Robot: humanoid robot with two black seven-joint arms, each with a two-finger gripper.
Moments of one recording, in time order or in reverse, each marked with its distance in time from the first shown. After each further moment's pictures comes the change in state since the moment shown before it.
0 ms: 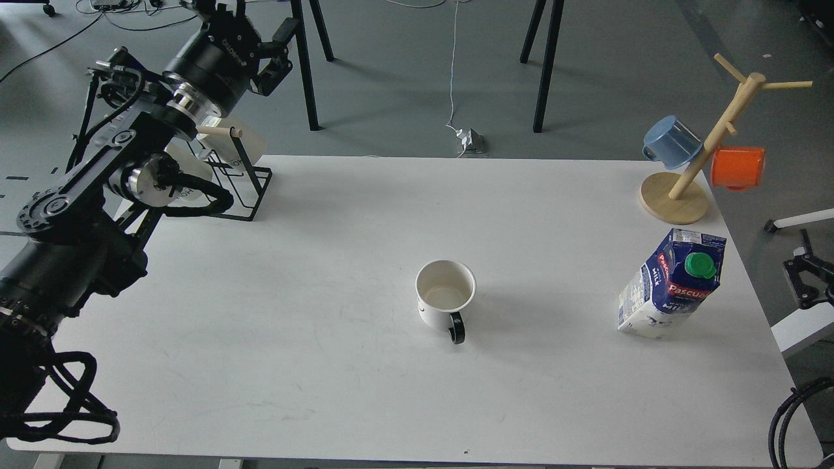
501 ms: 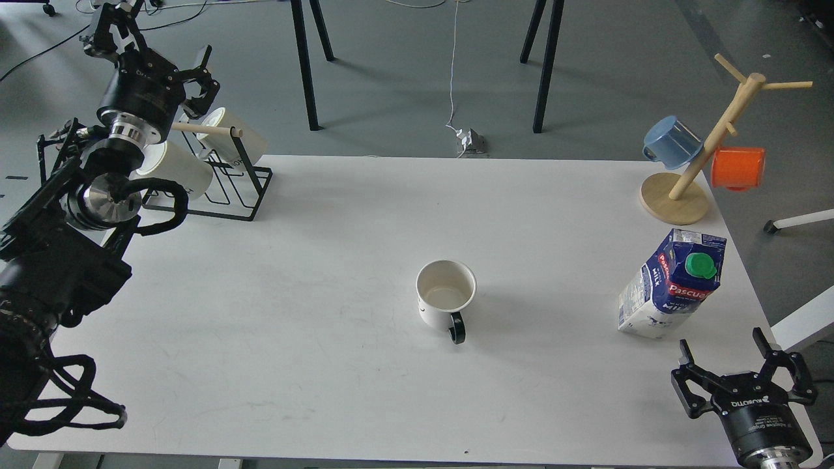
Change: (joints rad) left arm 0.010 -0.011 -0.021 0.278 -0.278 -0.111 -0.007; right arm -0.243 0.195 -0.175 0.162 -0.005 0.000 -0.004
